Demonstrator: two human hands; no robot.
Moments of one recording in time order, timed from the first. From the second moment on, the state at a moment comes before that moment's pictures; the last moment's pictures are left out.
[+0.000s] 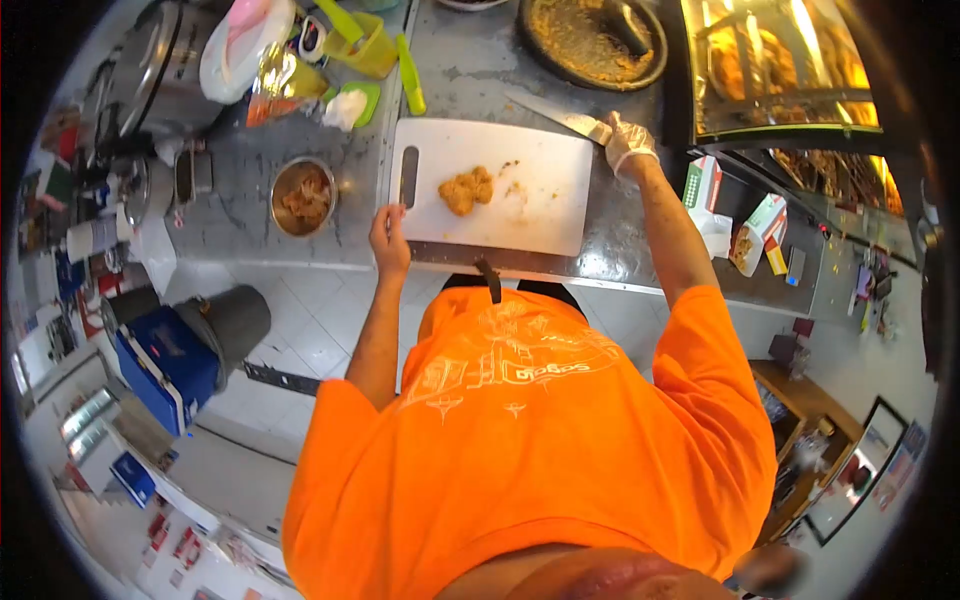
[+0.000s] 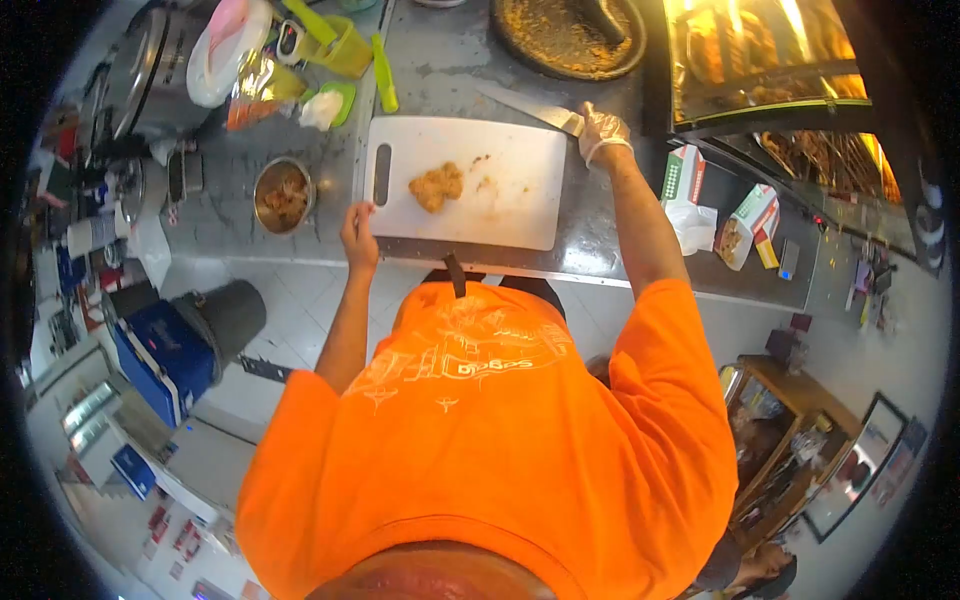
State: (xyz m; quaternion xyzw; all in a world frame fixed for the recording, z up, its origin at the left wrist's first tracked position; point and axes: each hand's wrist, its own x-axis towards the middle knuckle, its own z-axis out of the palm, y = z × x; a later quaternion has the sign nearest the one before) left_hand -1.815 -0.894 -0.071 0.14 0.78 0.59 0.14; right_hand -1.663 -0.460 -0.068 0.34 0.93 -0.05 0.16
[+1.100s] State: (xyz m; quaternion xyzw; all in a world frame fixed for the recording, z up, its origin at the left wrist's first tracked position) left_hand -1.836 -0.681 -0.111 0.62 0.72 0.28 0.12; right_hand -1.624 -0.681 -0.076 0.34 0.89 -0.21 0.21
